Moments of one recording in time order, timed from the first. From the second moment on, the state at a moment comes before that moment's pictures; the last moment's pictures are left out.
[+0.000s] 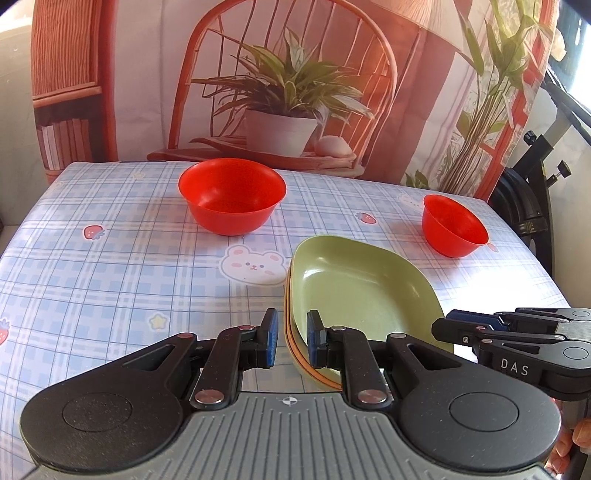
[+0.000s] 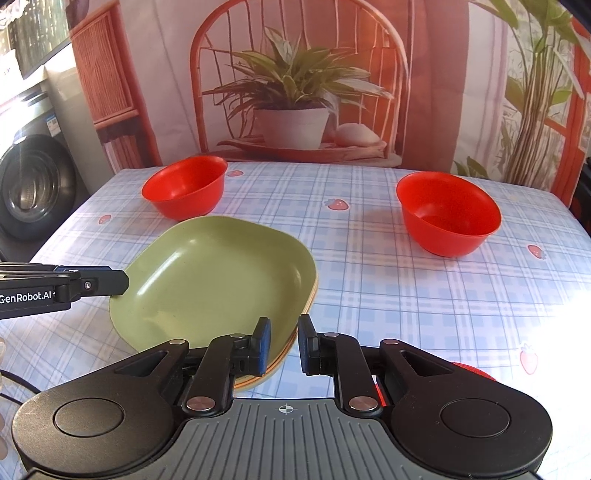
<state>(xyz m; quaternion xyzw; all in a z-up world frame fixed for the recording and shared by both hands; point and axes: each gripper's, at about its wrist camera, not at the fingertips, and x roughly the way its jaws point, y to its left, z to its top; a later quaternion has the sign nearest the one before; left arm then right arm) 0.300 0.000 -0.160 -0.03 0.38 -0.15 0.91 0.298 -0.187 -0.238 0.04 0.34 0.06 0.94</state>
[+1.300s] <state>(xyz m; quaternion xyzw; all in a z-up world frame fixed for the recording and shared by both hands) 0.302 0.018 -0.144 -0.04 0.37 -0.14 0.92 0.294 -0.192 -0.221 0.07 0.32 0.06 0.94</state>
